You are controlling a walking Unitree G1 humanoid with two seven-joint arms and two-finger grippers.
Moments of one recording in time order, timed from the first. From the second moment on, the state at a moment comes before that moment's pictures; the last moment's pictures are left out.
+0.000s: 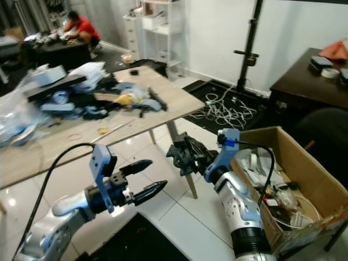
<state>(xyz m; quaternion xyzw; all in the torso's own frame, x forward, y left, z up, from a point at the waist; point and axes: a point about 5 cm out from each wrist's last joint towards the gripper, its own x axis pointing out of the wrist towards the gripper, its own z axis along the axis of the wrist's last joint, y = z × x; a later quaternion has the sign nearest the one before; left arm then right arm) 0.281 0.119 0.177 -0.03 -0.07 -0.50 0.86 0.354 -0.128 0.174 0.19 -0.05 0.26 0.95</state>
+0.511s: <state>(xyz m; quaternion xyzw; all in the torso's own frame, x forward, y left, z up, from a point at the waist) 0.283 0.122 0.177 -0.03 -0.07 -0.48 0.88 0.354 -0.126 0.174 0.18 -0.05 0.26 0.95</state>
